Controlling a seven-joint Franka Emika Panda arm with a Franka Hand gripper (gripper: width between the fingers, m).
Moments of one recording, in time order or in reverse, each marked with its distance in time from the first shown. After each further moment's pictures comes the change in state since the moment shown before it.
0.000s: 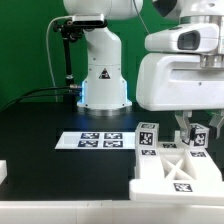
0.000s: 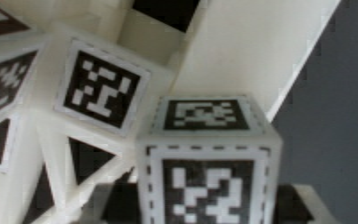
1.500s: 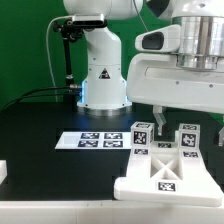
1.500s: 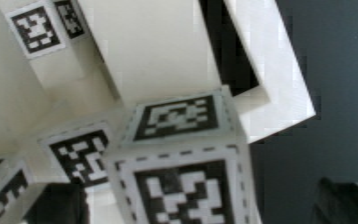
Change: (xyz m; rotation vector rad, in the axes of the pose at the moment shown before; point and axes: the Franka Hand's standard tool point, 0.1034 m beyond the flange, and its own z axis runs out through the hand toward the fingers) arm -0.002 0.014 0.002 -0.015 0.001 0.736
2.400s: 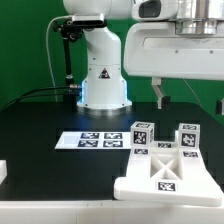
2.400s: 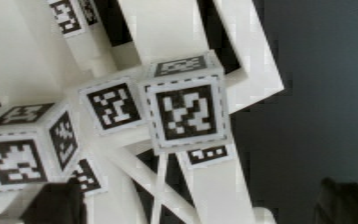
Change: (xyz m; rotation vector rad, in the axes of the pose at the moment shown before) arm 0.006 0.002 -0.043 0.034 -0.007 -0.013
